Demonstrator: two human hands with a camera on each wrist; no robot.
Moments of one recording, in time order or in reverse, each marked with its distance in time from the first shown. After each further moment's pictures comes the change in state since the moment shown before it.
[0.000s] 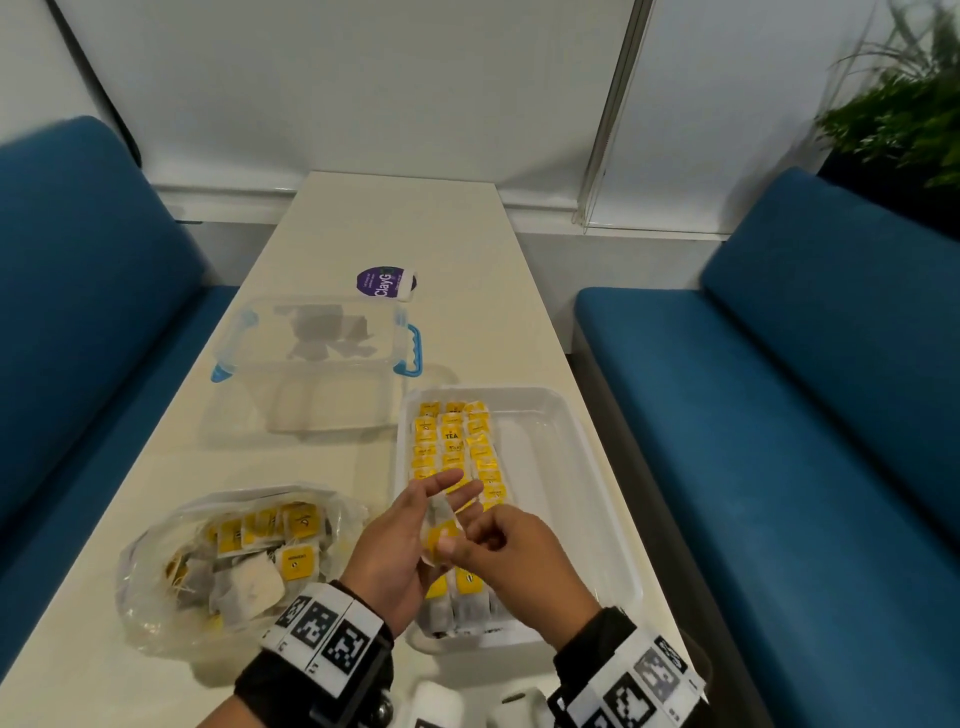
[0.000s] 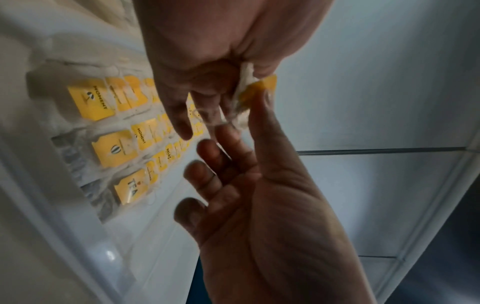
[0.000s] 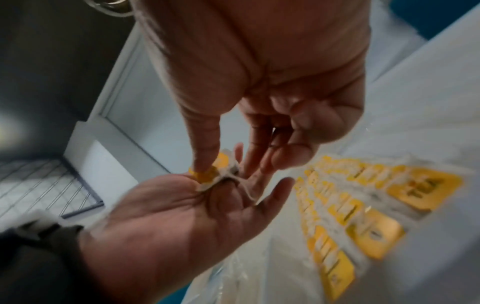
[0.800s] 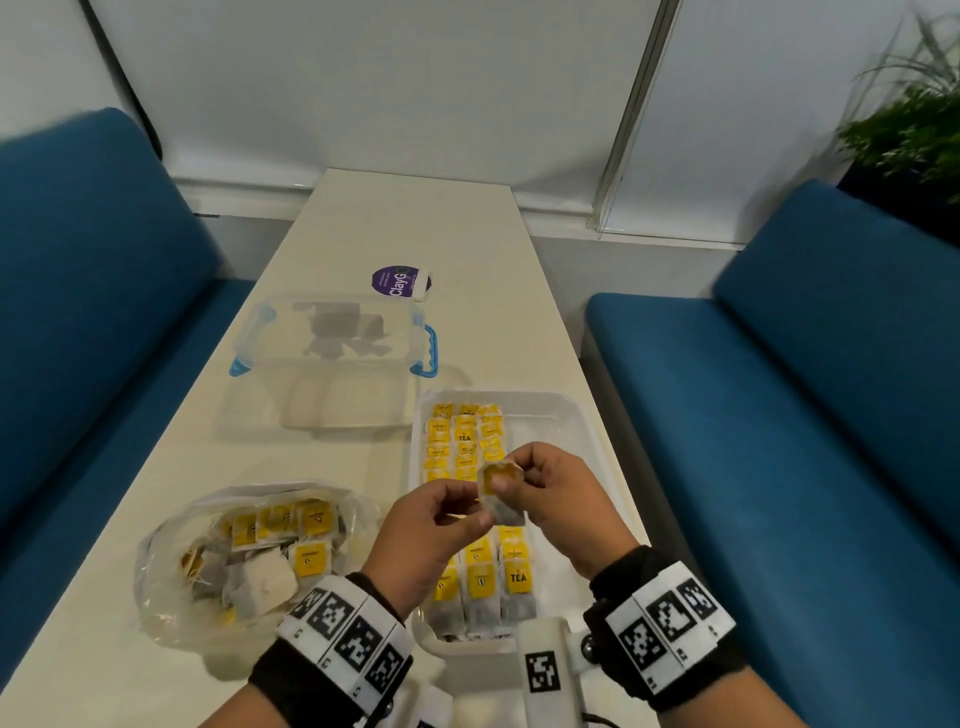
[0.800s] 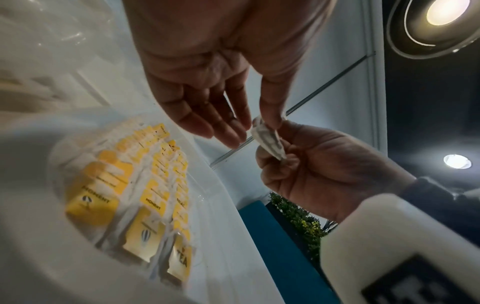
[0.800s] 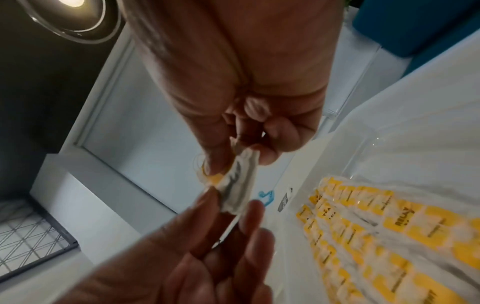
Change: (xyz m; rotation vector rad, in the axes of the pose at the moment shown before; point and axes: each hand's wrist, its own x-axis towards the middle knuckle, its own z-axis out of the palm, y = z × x) left_hand 0.004 0.005 -0.002 0.581 0.013 0.291; right_hand 0.033 -0.020 -0.031 0.153 -0.003 -0.094
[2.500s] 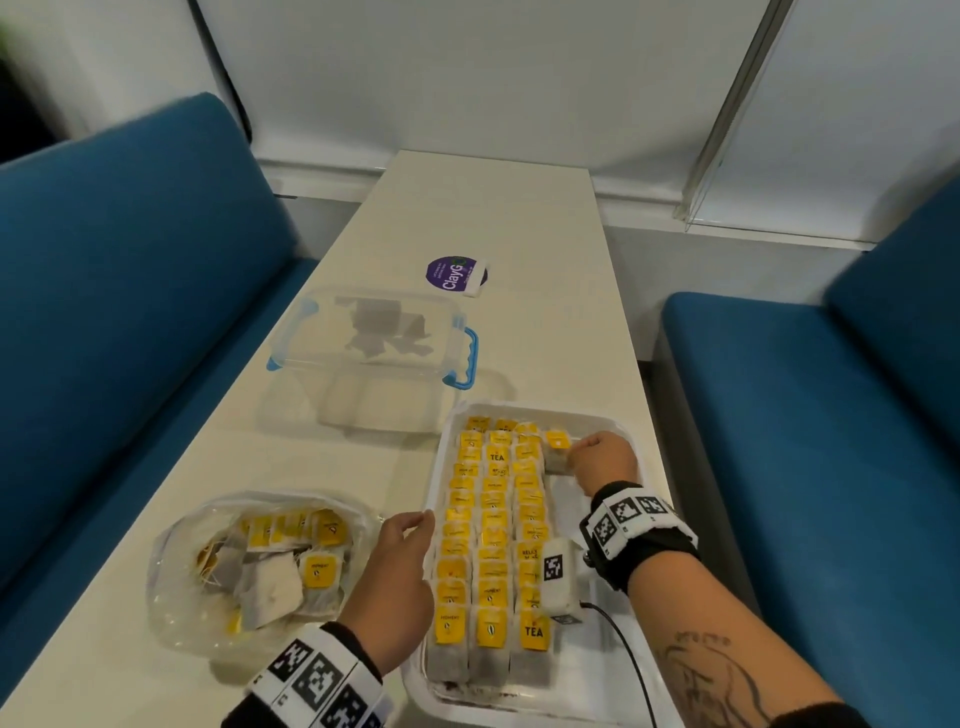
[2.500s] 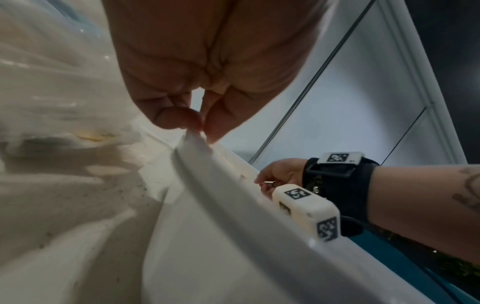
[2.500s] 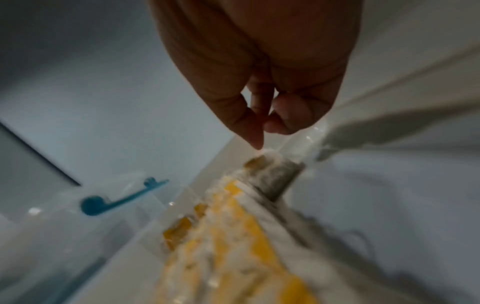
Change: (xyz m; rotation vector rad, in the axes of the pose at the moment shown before) left_hand 0.011 -0.034 -0.019 0.776 0.048 -0.220; right_hand 0.152 0.071 -0.038 -0.431 0.300 0.368
